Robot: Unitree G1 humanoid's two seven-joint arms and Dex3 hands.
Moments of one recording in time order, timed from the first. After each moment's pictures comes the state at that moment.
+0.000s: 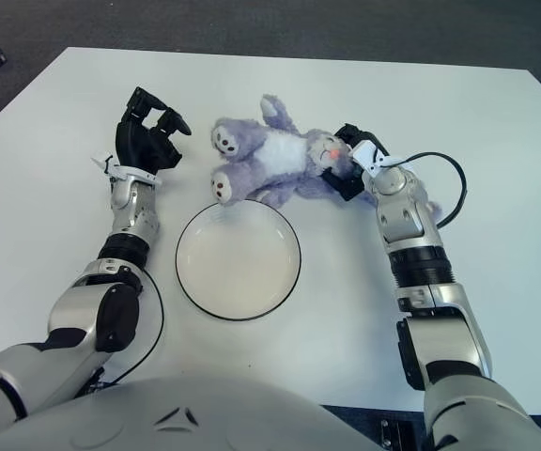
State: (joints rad) left arm -0.66 -0.05 0.31 0.90 -0.40 -0.67 -0.45; right arm -0.45 -0.46 0.06 0.20 -0.29 0.37 0.28
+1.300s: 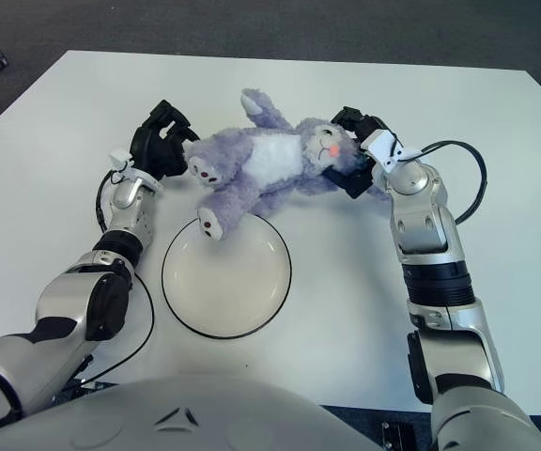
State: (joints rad) left arm -0.70 0.00 0.23 1.09 -0.19 -0.71 -0.39; right arm -0.41 -0.49 0.02 -0.08 -0.25 0.46 0.36
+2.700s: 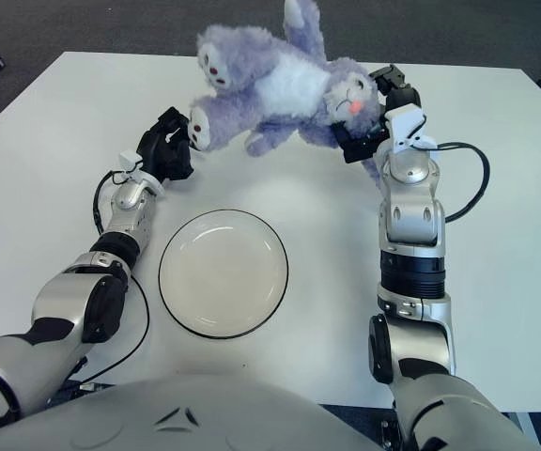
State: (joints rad) left arm -0.70 0.02 0.18 1.10 -0.11 -0.69 -0.33; right arm -0.50 -0.28 -0.16 -0.18 -0.15 0.55 0.02
